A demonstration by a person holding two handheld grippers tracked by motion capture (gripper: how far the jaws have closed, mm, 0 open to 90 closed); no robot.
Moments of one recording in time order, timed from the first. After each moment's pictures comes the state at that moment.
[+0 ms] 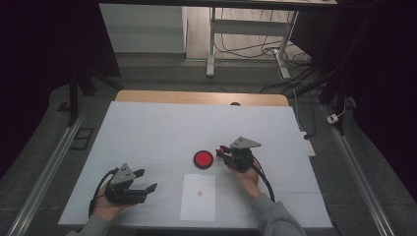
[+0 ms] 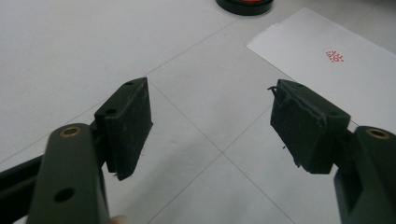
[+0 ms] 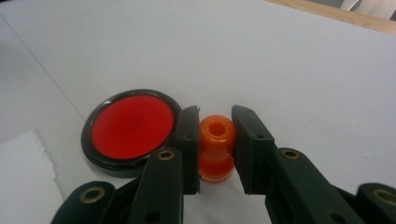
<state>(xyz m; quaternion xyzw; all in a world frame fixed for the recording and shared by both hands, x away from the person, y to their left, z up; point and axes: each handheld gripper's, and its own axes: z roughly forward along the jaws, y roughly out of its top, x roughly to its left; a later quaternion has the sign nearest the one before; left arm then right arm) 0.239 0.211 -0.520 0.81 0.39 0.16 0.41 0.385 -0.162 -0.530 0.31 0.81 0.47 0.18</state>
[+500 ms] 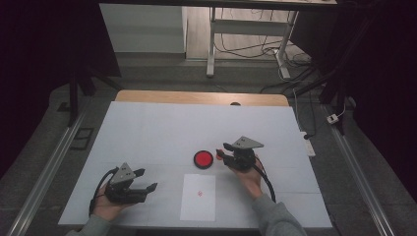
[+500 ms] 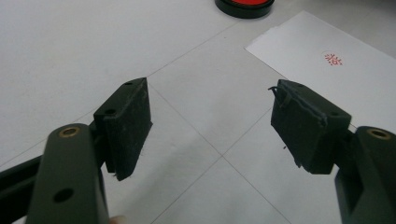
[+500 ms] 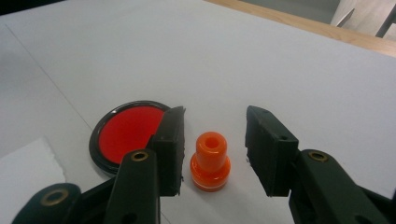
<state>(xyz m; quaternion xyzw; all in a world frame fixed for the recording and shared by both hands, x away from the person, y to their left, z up) 0.240 0.211 -0.519 0.81 0.39 0.15 0.41 0.379 -0.167 -0.519 0.31 0.80 0.48 0.19</state>
